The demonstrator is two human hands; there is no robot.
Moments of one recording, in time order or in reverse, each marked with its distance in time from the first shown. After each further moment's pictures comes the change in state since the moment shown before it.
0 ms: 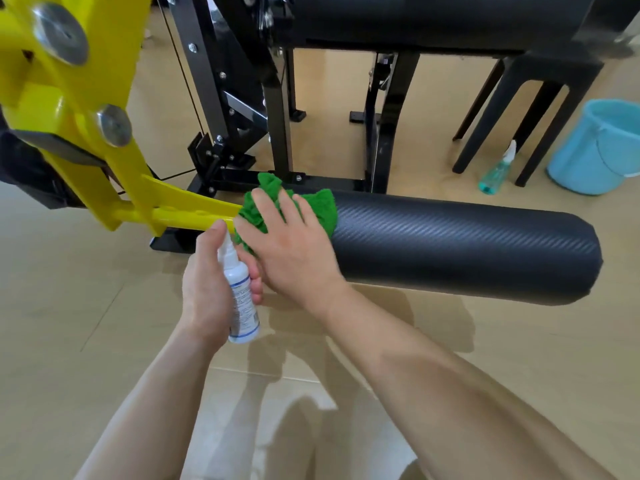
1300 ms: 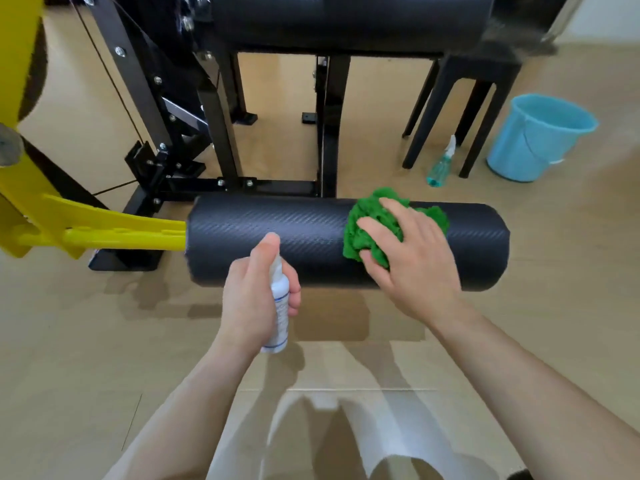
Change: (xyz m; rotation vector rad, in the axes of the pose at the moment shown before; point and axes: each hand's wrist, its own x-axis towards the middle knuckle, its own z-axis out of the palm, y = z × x) left_hand -0.032 -0.026 0.102 0.197 -0.216 0.087; right_hand -0.130 0.171 -0.086 -0.109 -0.103 0.287
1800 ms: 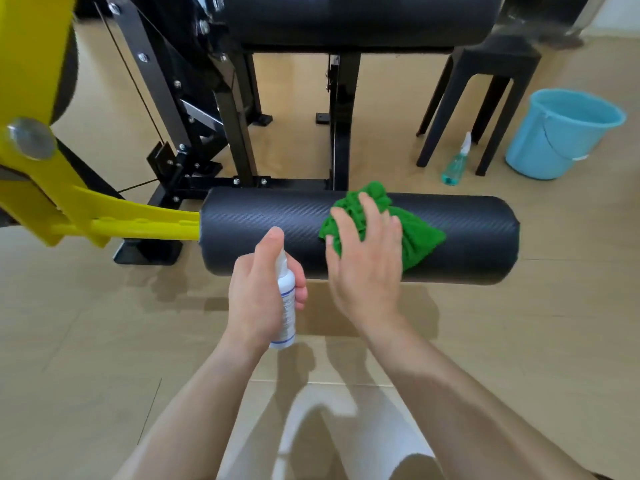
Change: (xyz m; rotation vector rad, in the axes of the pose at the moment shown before) left_hand -0.020 0.000 0.014 0.020 0.063 0.020; right_hand 0.001 -0.075 0.025 0.161 0.240 0.271
